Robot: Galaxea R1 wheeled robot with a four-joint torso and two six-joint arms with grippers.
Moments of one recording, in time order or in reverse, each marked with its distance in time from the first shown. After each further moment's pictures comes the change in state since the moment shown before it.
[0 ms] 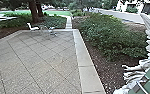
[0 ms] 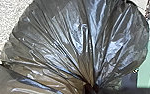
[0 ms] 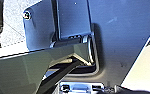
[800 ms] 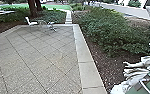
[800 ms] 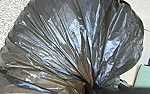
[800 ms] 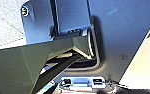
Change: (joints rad) left arm -0.250 0.054 -0.316 -0.066 0.229 -0.006; right arm 0.010 -0.002 0.004 0.004 0.008 0.005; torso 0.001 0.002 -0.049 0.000
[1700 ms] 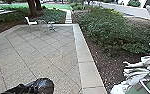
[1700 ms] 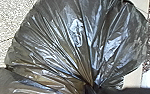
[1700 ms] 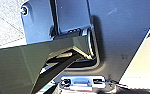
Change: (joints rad) left arm -0.305 0.055 -0.301 -0.016 0.226 -0.007; right arm 0.000 0.000 0.000 0.000 0.000 -0.003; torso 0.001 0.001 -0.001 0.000
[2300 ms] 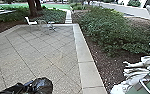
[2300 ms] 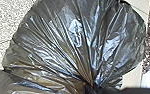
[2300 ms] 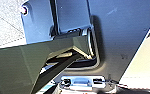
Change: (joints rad) left arm -0.013 -0.012 -0.014 0.000 0.039 0.000; right arm 0.000 0.000 0.000 0.000 0.000 -0.001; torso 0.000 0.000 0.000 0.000
